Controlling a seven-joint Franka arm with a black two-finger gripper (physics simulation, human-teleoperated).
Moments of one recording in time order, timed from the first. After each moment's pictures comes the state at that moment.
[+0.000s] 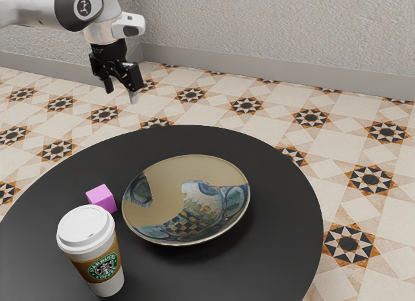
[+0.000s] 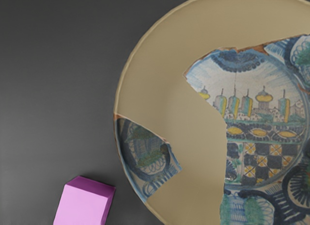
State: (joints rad) arm -0.09 0.08 0.12 -1.54 0.03 1.66 0.19
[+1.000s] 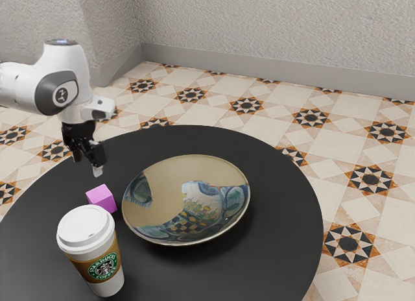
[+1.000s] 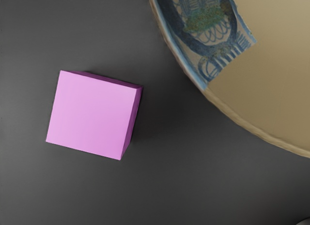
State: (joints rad) arm 0.02 -0.06 0.17 -2.15 0.10 2.01 0.36
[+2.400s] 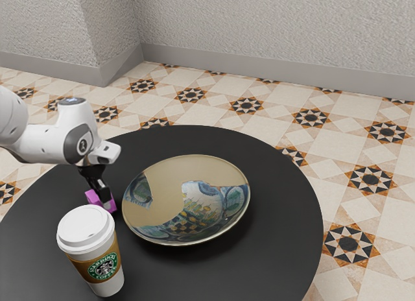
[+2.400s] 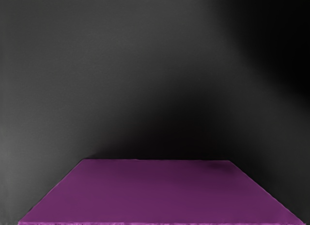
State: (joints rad) arm 0.12 0.30 0.17 -2.14 -0.06 2.39 0.76
